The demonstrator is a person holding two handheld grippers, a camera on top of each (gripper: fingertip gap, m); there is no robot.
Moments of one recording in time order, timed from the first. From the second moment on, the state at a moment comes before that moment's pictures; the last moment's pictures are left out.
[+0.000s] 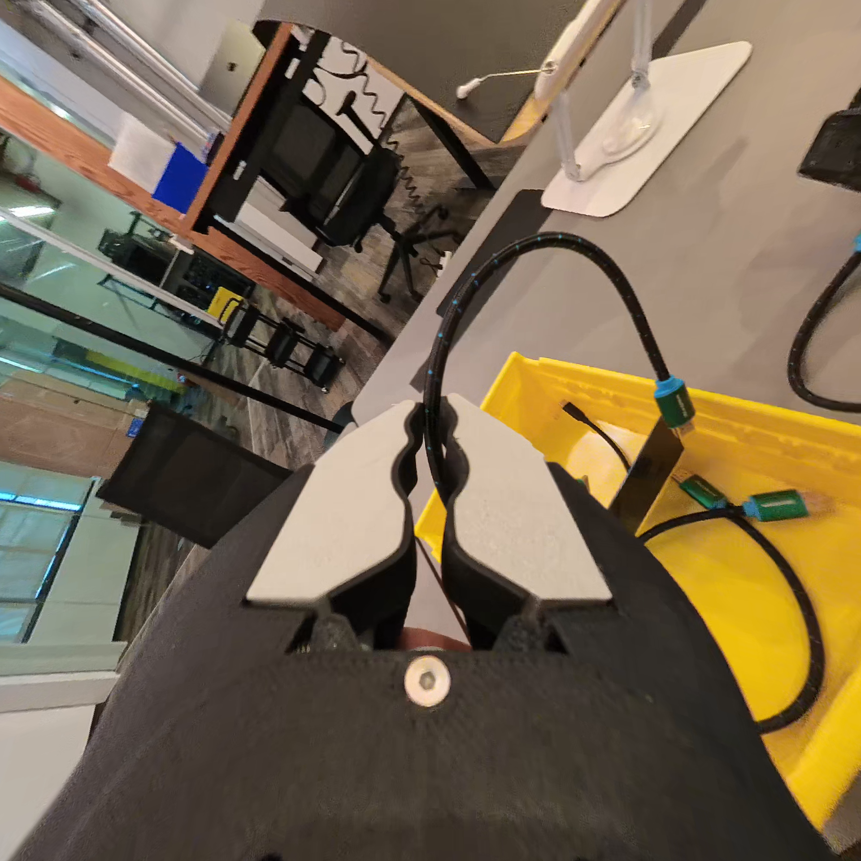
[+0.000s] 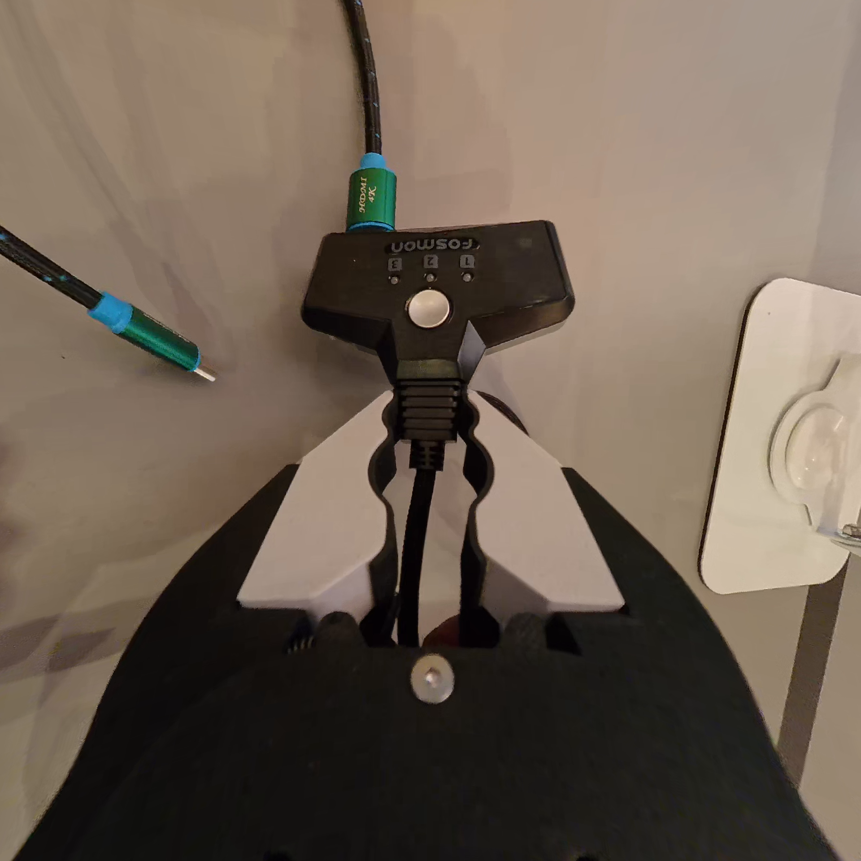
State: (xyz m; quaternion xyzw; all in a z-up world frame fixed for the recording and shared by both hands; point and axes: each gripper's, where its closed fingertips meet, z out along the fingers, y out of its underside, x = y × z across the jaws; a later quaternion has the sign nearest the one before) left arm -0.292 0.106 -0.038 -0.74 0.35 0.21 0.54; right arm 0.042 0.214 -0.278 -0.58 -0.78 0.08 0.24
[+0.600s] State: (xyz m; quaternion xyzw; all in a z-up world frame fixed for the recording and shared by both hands) left arm -0.239 0.120 -0.002 -0.71 0.32 0.20 0.60; right arm 0.071 0.208 -0.263 -0.62 -0.76 0.05 0.18
